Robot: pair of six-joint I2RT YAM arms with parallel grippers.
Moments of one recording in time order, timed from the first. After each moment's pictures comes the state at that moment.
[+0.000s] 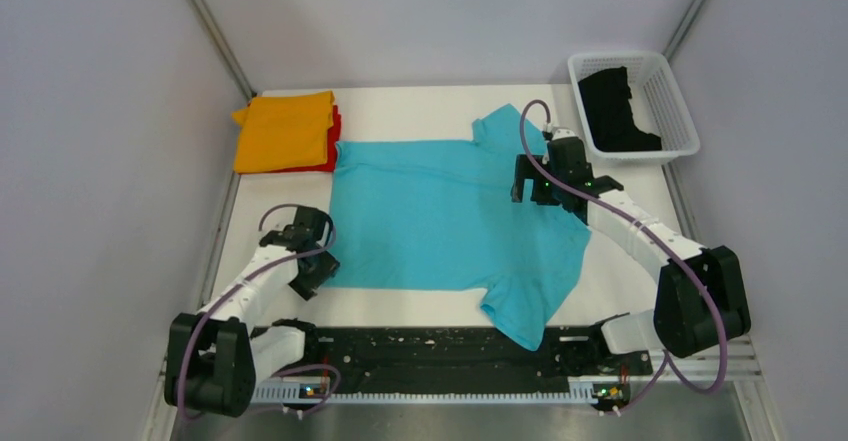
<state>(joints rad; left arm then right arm) -0.15 1.08 0.54 -0.80 -0.25 -1.04 0.33 1.37 0.90 -0.32 0.06 0.32</state>
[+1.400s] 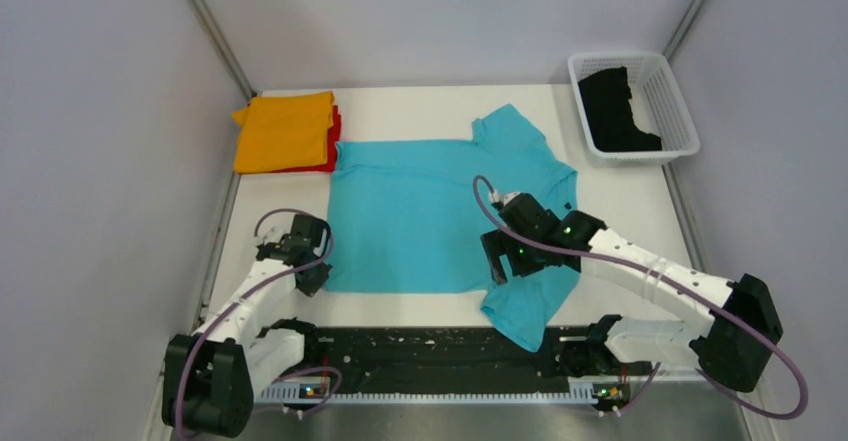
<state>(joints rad) -0.15 0.99 0.47 -0.75 -0.30 -1.06 0.79 1.16 0.87 -0.78 0.08 0.40</state>
